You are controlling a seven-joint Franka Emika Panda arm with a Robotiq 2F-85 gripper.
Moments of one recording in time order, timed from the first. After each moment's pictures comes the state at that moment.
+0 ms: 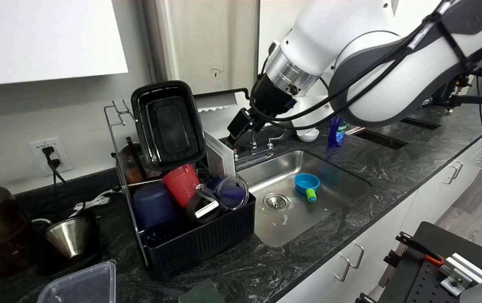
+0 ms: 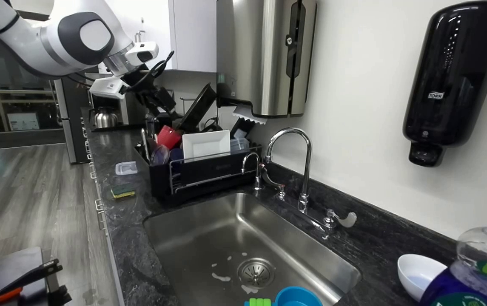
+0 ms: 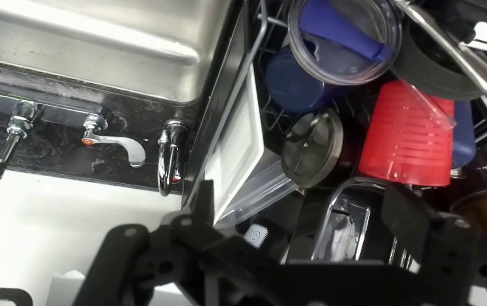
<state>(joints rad) 0.04 -0.26 0.34 -2.56 -0.18 2.94 0.34</state>
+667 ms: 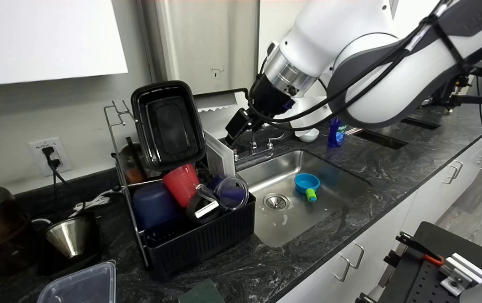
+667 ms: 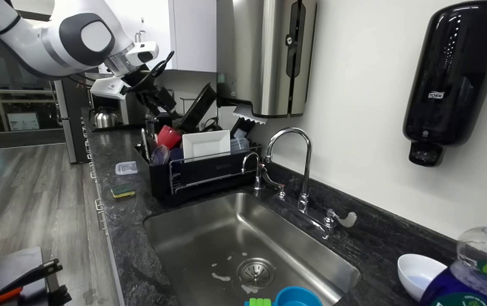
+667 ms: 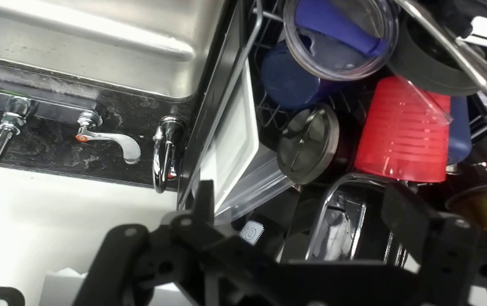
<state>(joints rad) 0.04 -0.25 0.34 -2.56 -0.18 2.97 0.34</state>
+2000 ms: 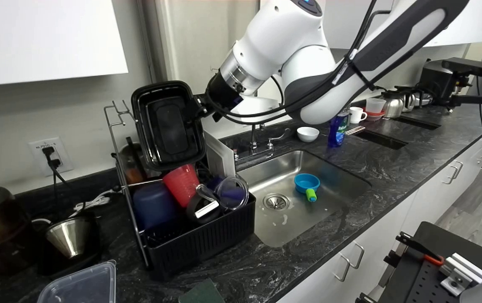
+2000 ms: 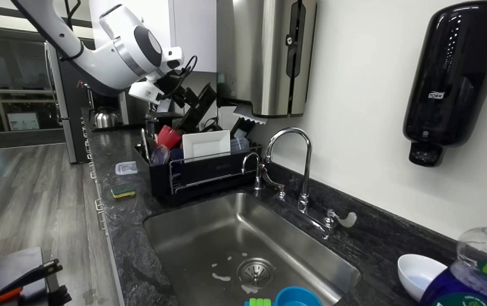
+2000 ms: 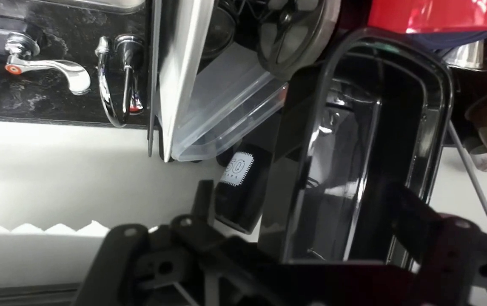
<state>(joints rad) -0.02 0.09 0.32 -2.21 -0.81 3.08 0.94</state>
